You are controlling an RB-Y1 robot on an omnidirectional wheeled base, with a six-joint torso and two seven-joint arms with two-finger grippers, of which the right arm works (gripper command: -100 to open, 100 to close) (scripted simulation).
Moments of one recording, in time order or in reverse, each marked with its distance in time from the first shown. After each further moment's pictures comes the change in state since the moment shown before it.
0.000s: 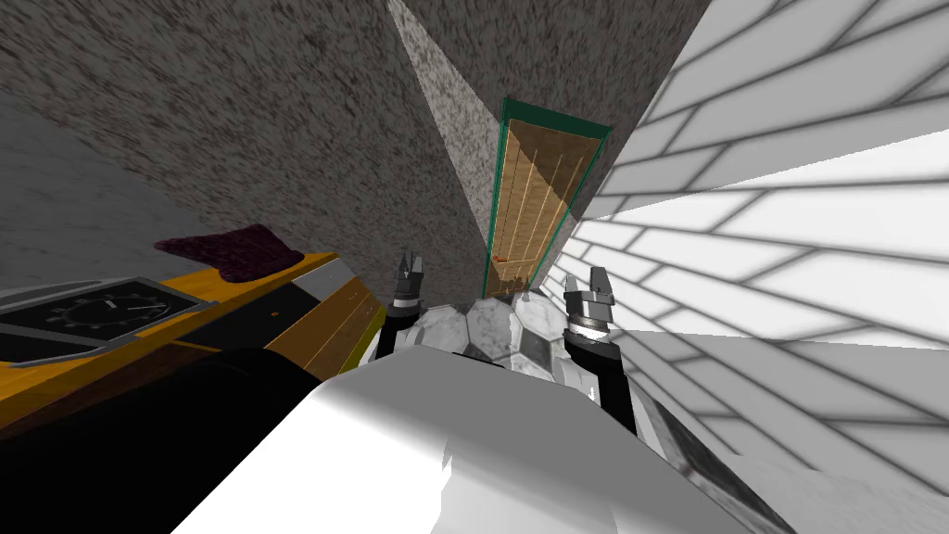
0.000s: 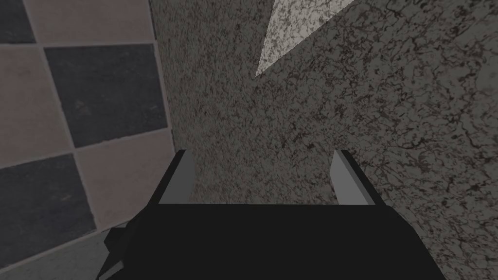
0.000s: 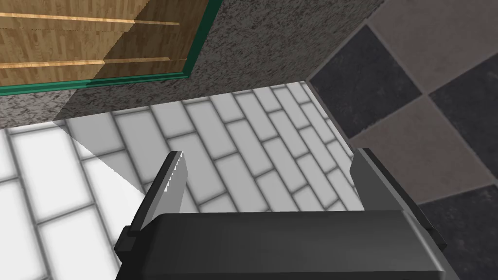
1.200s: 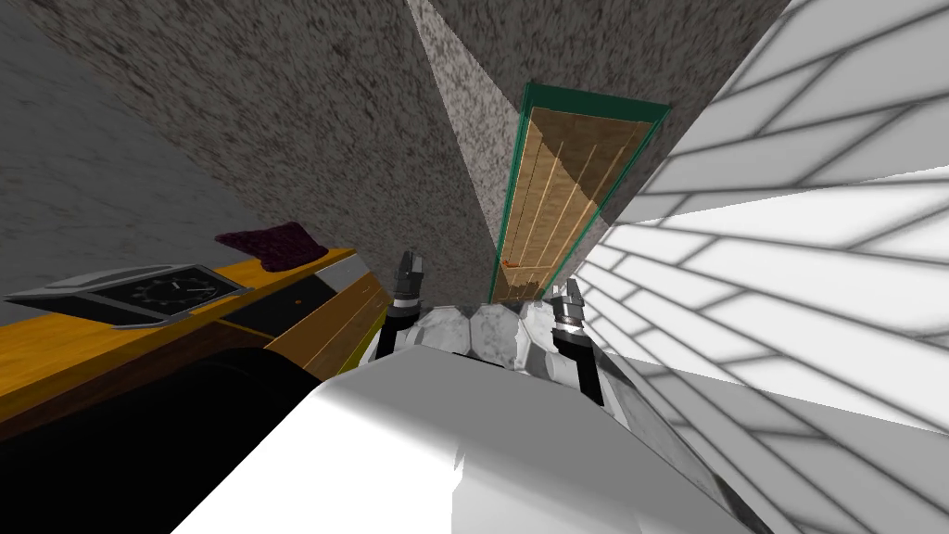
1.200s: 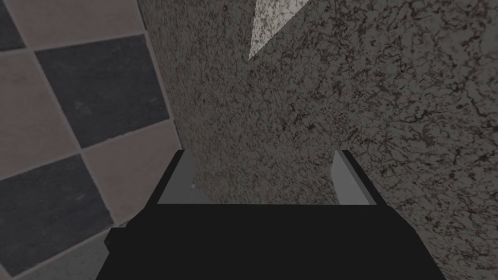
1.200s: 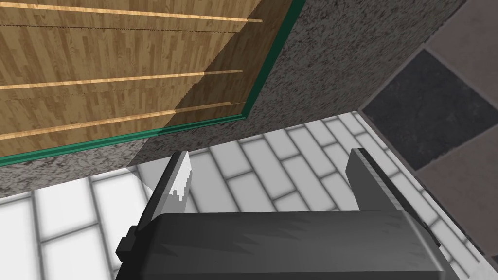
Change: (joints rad) arm -0.103 -0.043 -0.034 0.307 -0.054 -0.082 -0.017
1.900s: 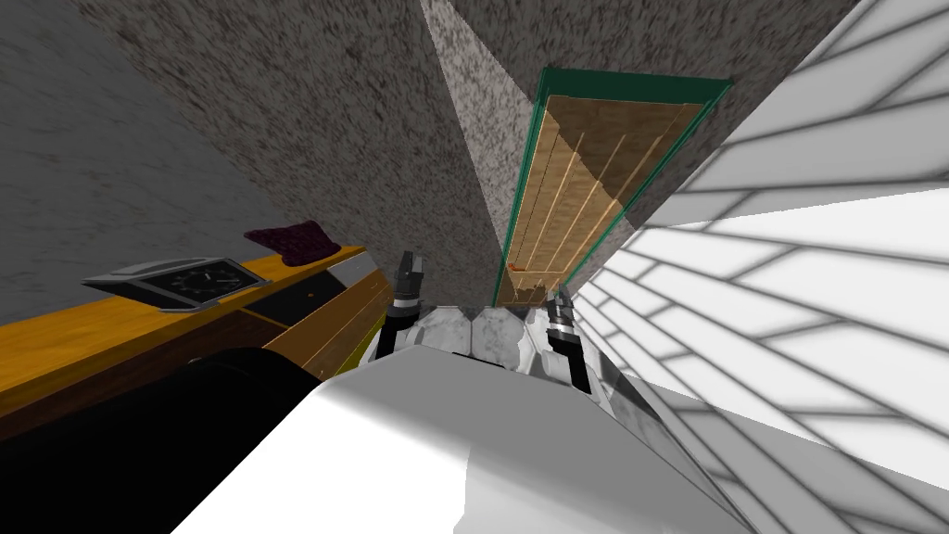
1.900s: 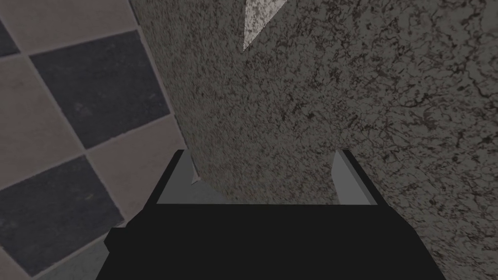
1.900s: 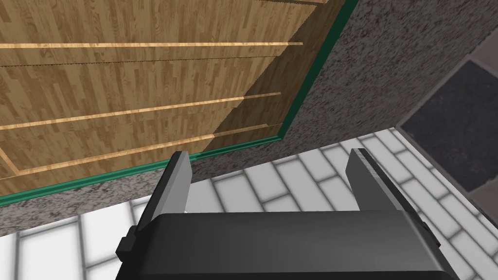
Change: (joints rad) arm -0.063 -0.013 -0.011 0.183 -0.029 -0.045 -0.004
